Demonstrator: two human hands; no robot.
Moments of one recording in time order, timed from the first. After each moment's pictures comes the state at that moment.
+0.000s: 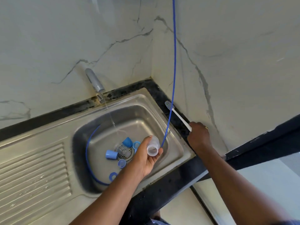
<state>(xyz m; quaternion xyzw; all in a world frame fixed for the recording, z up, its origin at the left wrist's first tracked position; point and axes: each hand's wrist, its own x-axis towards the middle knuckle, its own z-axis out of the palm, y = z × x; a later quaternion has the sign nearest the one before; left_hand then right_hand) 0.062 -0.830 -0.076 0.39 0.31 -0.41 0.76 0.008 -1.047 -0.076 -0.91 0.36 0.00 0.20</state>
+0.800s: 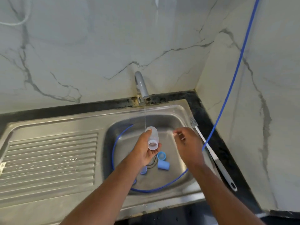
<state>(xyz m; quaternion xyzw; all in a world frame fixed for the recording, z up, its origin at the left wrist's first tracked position) 0.163 -0.770 -0.092 0.44 0.30 -0.29 0.80 0.107 -0.932 -0.064 -0.89 0.10 -0.18 0.41</state>
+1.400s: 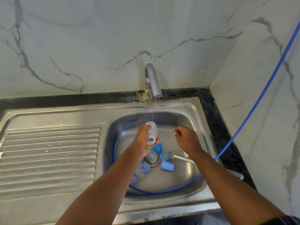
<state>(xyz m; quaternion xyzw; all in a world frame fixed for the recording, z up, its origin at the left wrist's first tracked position) 0.217 -0.757 -0.131 0.49 0.32 -0.25 0.77 0.194 -0.940 -0.142 -0.93 0.14 0.05 0.34</state>
